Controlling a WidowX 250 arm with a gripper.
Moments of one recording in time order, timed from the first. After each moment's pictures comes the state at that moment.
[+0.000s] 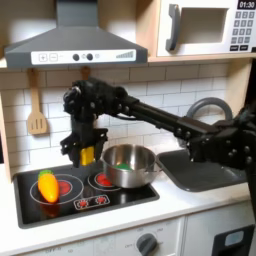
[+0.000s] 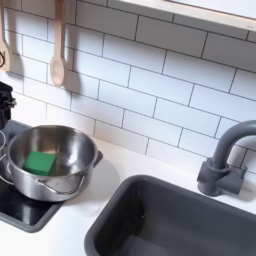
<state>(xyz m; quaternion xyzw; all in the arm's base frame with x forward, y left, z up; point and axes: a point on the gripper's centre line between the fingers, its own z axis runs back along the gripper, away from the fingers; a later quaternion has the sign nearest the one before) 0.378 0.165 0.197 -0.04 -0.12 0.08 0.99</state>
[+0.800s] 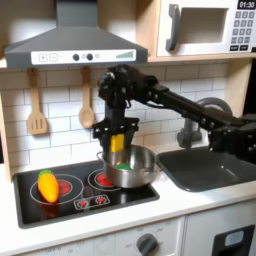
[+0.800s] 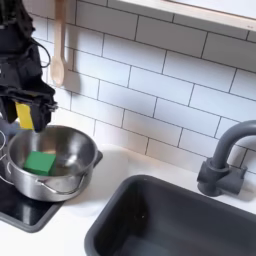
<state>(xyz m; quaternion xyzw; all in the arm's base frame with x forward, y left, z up) 0.377 0.099 0.217 -0.03 -0.12 -0.02 0.99</state>
